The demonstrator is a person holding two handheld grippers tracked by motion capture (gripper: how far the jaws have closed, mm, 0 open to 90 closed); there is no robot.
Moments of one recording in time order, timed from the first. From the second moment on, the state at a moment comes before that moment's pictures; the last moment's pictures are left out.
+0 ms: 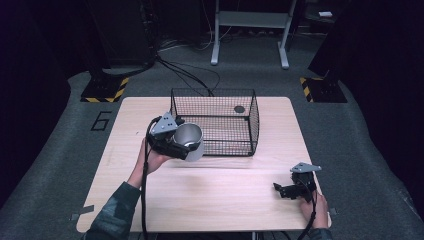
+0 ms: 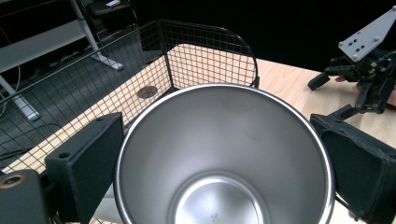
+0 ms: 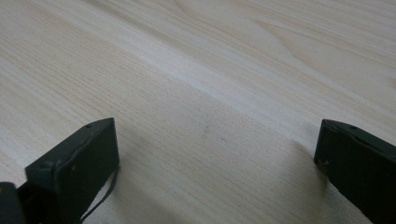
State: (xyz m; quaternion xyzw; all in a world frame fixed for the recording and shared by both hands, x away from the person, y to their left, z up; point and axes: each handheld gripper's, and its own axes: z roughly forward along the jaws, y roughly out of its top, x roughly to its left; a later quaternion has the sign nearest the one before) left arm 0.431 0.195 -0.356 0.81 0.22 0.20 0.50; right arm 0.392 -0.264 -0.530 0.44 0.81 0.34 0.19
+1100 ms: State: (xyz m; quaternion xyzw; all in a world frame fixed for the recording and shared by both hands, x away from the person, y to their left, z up) left arm 0.485 0.175 -0.337 0.81 0.24 0.22 0.49; right arm 0.391 -0.264 -0.530 0.44 0.81 0.34 0.19
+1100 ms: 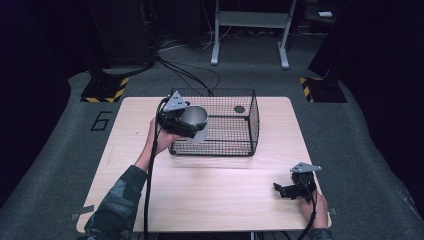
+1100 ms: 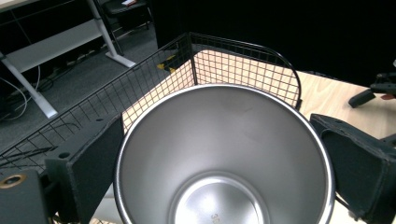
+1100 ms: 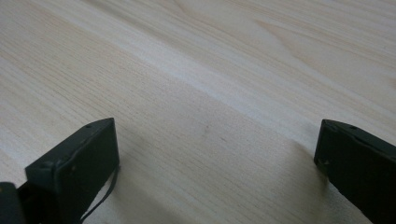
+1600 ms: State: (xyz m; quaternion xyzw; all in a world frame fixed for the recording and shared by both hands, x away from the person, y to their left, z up) left arm 0.510 0.165 -0.336 0.81 0.26 0.23 0.48; right arm 0.391 -0.264 -0.530 0.44 0.81 0.34 0.19
